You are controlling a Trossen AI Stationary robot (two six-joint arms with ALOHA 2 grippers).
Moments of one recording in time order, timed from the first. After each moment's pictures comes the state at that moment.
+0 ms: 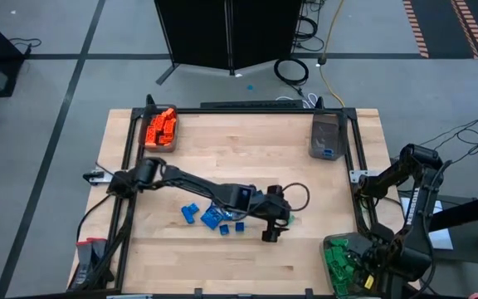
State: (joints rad) left arm -0.21 2.23 1.78 -0.20 -0.06 0.02; right arm 1.22 1.54 1.33 -1.34 0.03 1.77
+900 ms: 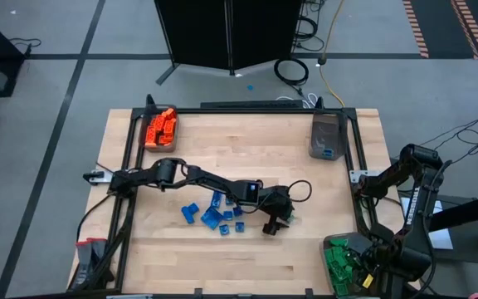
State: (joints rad) left arm -0.10 2.46 1.78 -0.01 0.17 0.24; right arm 1.22 1.54 1.33 -1.34 0.05 1.82
